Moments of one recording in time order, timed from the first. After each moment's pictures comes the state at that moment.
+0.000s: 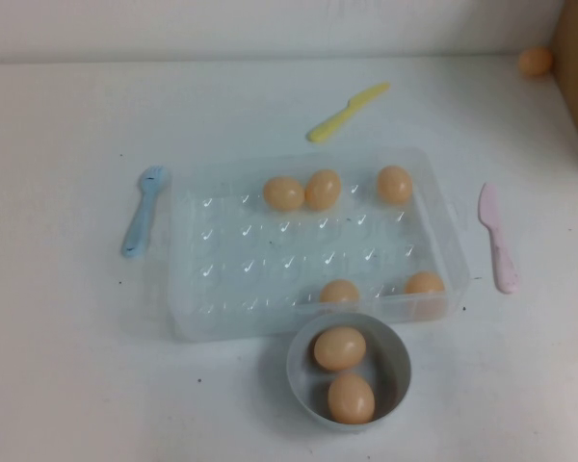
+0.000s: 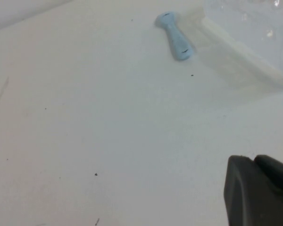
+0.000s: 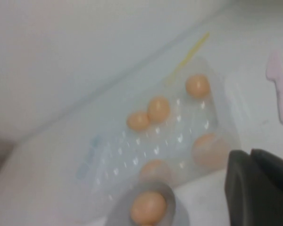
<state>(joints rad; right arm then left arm) 0.00 0.05 -0.06 1.06 0.39 -0.24 -0.17 -0.01 0.02 0.07 0.38 0.19</state>
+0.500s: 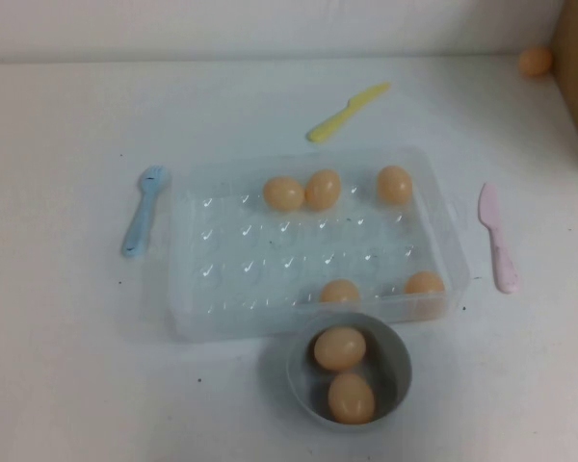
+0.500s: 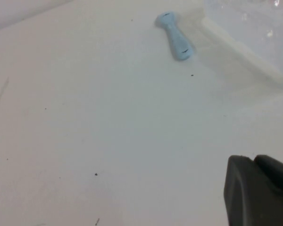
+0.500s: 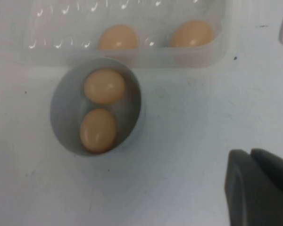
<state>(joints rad) 0.00 0.87 -0.72 0.60 0.95 -0.34 -0.17 -0.01 0.02 0.07 0.38 0.19</state>
